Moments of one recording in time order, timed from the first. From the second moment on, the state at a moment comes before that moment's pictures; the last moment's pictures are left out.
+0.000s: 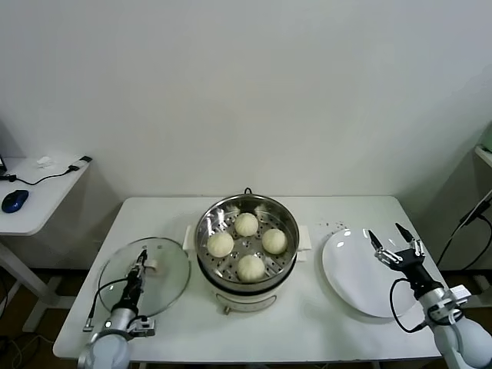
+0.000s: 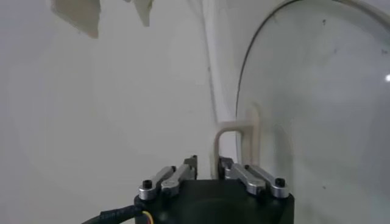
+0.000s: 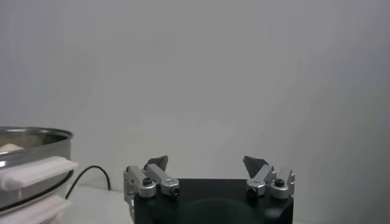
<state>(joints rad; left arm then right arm) 1.26 -1.48 -0.78 -1.45 1.63 -0.18 -0.21 -1.35 1.04 0.73 1.60 0.54 0.20 -0.39</state>
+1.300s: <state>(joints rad) 1.53 -1.31 -0.76 -2.06 1.30 0.08 -0.17 -1.29 1.03 0.74 1.51 0.46 0.23 -0.41</state>
